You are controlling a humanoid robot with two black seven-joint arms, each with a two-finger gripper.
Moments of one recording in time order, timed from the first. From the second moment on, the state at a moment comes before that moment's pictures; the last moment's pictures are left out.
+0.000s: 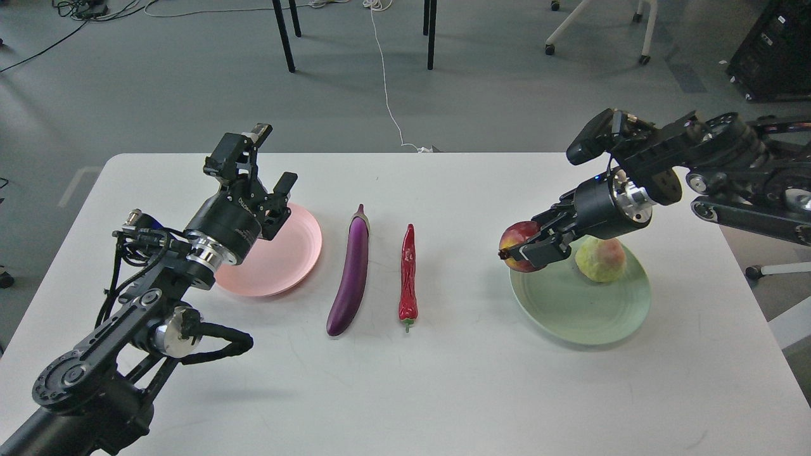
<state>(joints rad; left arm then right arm) -0.25 0.27 -1.09 -1.39 0.75 -0.03 -0.22 1.60 -0.65 -0.58 1.26 -1.47 0.35 0.49</state>
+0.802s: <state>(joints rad) -0.25 0.28 -1.08 -1.40 0.75 -0.03 -0.22 1.45 -0.82 -0.41 1.28 -1.41 0.35 0.49</state>
